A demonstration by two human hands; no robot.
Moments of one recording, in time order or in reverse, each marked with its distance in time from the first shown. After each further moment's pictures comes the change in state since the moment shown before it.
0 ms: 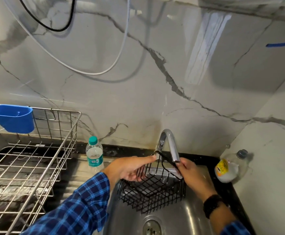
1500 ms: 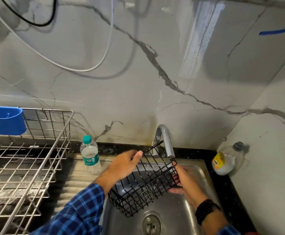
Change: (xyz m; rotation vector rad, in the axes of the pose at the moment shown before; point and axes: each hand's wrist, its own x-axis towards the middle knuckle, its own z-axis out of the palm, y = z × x) left_hand 0.013 -0.027 0.000 0.526 0.450 0.493; right_hand -0.027 0.010 0.019 0.480 0.056 0.419
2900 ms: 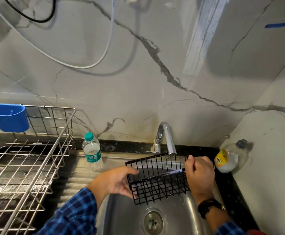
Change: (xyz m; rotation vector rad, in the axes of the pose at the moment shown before) left_hand -0.025 -0.023 0.010 -1.035 -0.499 -0.724; right_hand 0.020 0.007 -0.020 -0.593 0.629 -1.115
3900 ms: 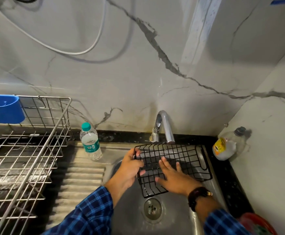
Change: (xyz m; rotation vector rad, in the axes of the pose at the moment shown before) left_hand 0.020 -0.024 0.056 -0.121 0.258 0.499; right_hand -0.029 -0.023 0.017 -0.244 -1.457 0.258
